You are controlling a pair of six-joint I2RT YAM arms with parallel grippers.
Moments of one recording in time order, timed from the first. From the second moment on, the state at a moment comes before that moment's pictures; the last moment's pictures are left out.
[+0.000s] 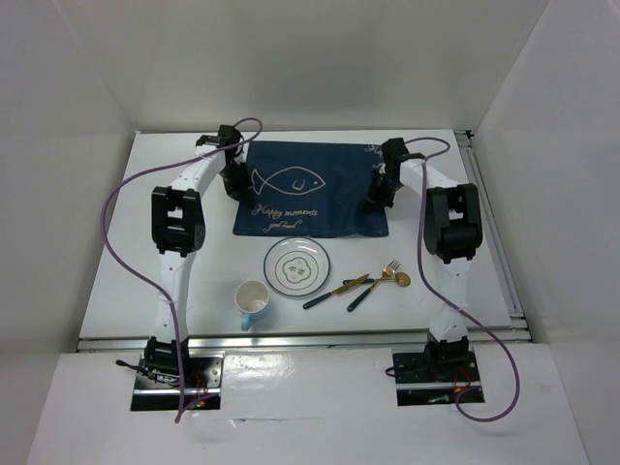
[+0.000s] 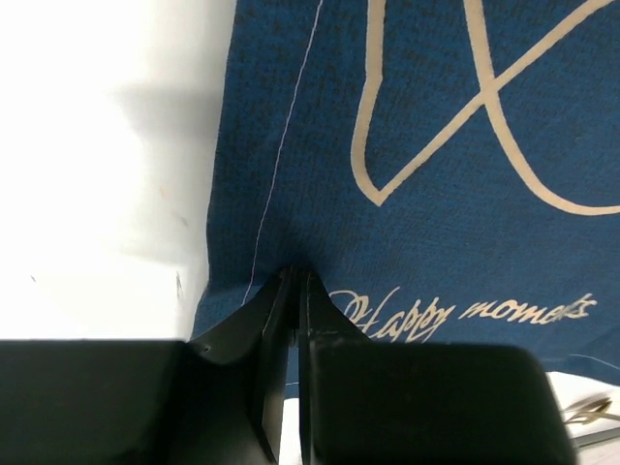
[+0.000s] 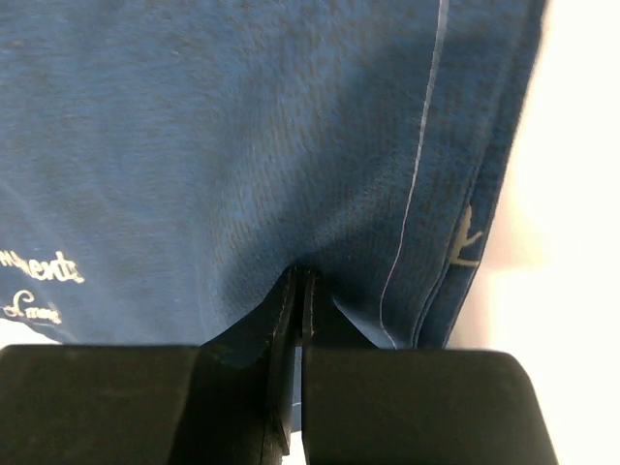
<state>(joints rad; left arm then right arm) -0.13 2.48 2.21 -1.04 0.18 -0.46 0.13 2.20 1.66 -0.67 -0.22 0.49</state>
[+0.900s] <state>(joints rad) -0.04 2.22 1.75 -0.86 0.16 -0.51 0.20 2.14 1.54 -0.49 -0.16 0.51</state>
